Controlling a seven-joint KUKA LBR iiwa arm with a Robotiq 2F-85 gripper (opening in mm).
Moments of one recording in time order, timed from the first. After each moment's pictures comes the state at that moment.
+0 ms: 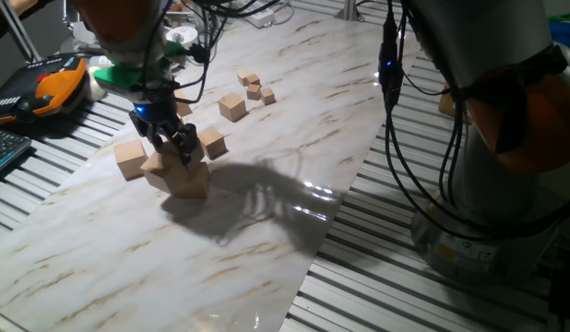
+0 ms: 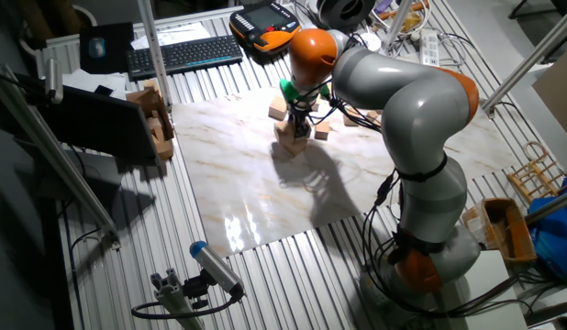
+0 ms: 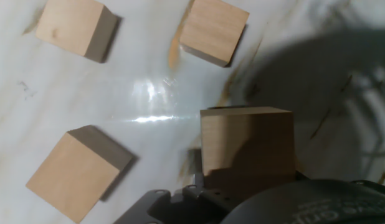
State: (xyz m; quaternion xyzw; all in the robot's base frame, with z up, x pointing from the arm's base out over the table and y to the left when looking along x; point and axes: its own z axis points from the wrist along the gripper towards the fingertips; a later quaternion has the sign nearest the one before) arm 0.585 0.139 0.113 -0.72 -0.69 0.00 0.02
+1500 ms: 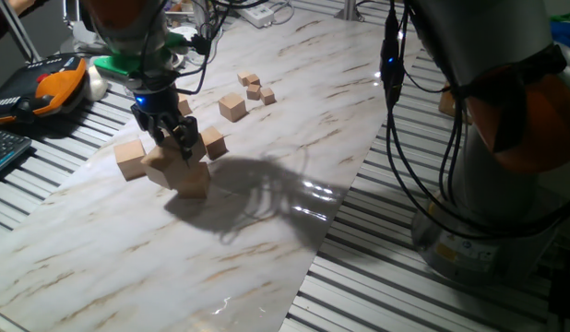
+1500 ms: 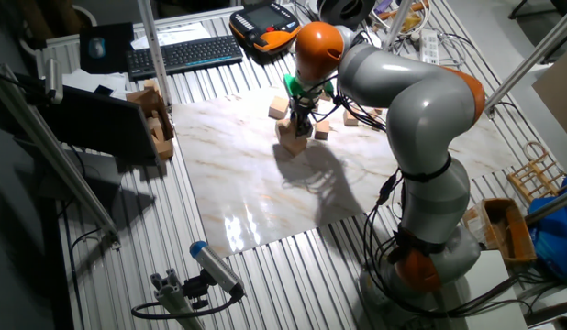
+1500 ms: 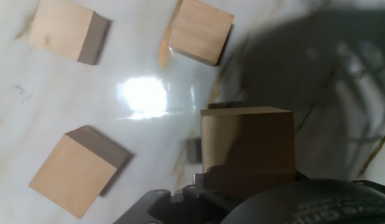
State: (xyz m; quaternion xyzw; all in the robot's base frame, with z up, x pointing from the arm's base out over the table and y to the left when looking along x) arm 0.579 0.138 0.133 -0.73 -0.68 -0.01 0.04
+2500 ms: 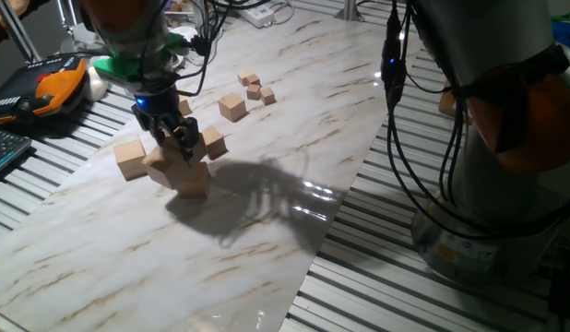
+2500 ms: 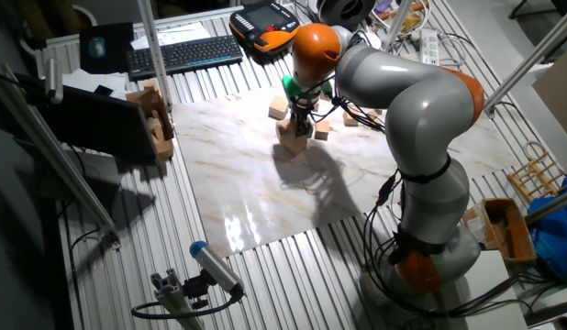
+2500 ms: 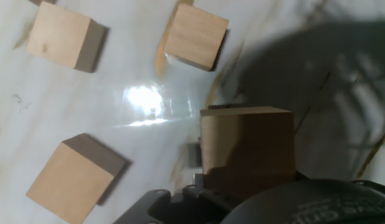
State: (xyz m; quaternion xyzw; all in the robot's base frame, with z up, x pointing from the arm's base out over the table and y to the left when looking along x) arm 0.575 0.134 0.133 -0.74 -0.67 0.00 0.03
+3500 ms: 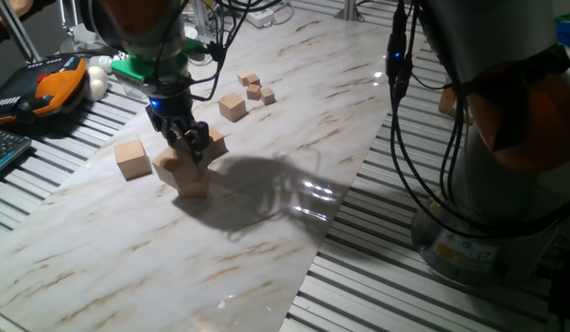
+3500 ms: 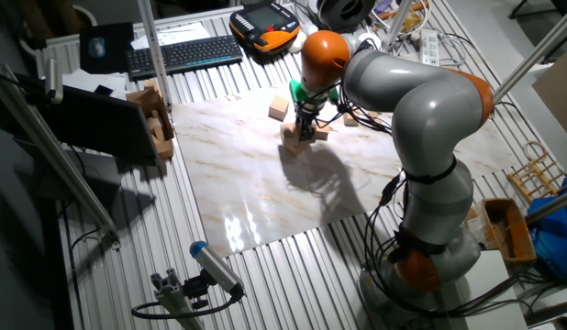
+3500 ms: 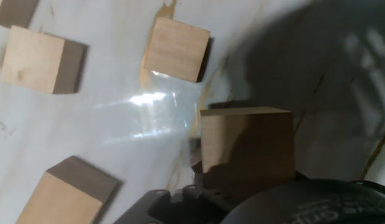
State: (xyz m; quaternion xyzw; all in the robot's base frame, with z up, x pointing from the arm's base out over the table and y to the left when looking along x) arm 0.563 0.123 0.123 -0.77 -0.64 -0.01 0.03
